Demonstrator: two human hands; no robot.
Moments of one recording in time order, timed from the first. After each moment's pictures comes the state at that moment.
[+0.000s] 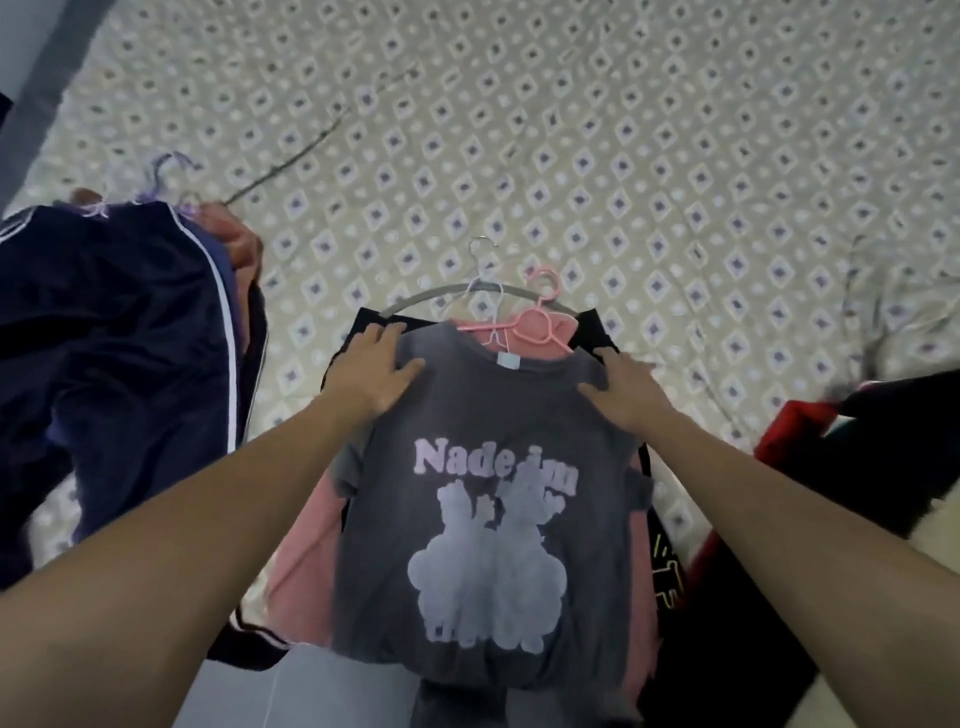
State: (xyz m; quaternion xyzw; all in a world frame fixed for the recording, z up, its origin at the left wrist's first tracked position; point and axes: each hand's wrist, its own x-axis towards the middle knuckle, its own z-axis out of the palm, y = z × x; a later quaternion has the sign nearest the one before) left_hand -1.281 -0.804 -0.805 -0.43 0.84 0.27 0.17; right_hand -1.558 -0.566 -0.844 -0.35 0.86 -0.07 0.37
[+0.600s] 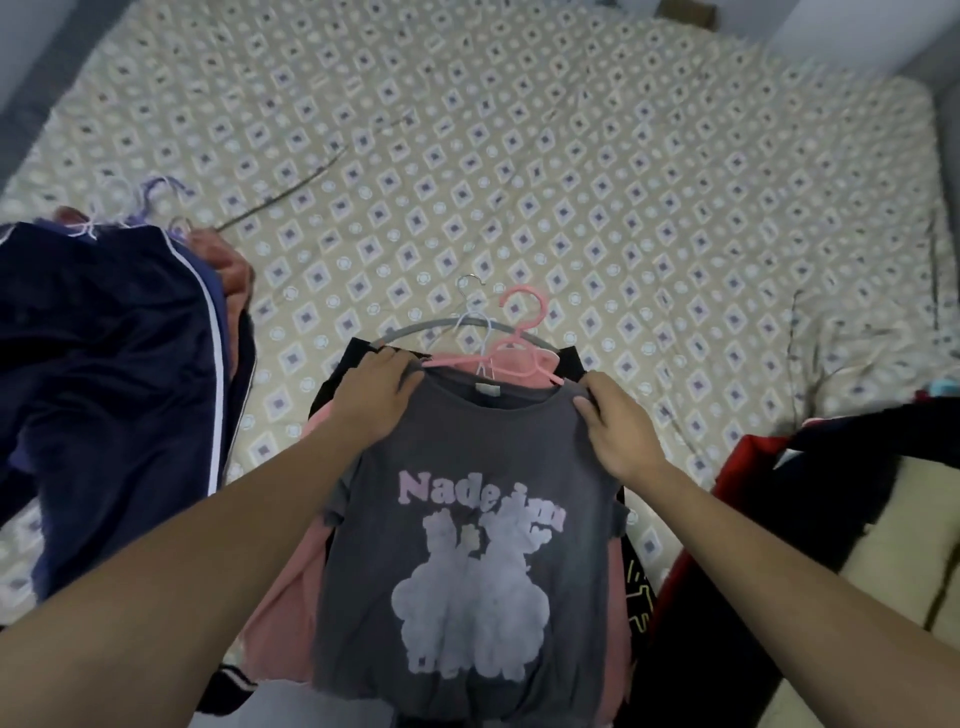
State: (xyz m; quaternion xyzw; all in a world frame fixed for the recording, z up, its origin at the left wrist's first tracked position) left_hand -1.284 -0.811 -0.808 -0.36 0.88 0.30 0.07; right_hand -1.523 -0.562 -0.773 -0.41 0.86 -0.19 0.26
